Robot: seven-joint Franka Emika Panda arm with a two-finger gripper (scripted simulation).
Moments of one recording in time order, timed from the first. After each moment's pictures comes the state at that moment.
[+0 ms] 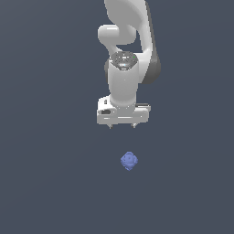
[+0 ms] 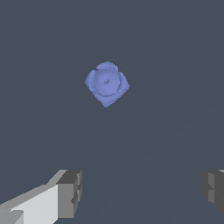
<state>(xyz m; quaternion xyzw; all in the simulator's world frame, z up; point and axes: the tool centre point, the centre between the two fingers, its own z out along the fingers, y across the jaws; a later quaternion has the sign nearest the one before) 0.014 0.022 0.179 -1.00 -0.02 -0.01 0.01</state>
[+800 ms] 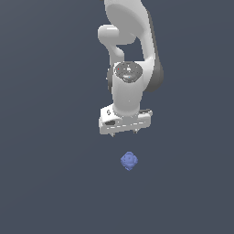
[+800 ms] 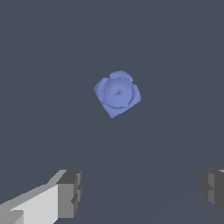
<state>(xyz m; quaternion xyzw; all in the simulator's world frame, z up) 0.038 0.032 0.164 -1.00 -0.09 -0.01 0.00</state>
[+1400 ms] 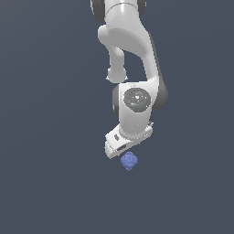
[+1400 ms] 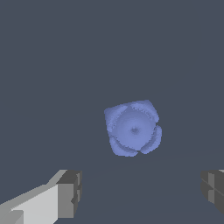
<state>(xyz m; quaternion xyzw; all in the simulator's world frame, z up) 0.088 0.049 0.121 -0.97 -0.26 0.00 0.00</state>
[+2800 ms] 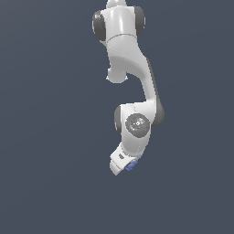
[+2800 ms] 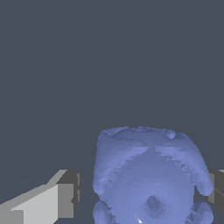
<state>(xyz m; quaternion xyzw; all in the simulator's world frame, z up) 0.113 0.058 0.050 -0.93 -0.36 0.00 0.00</state>
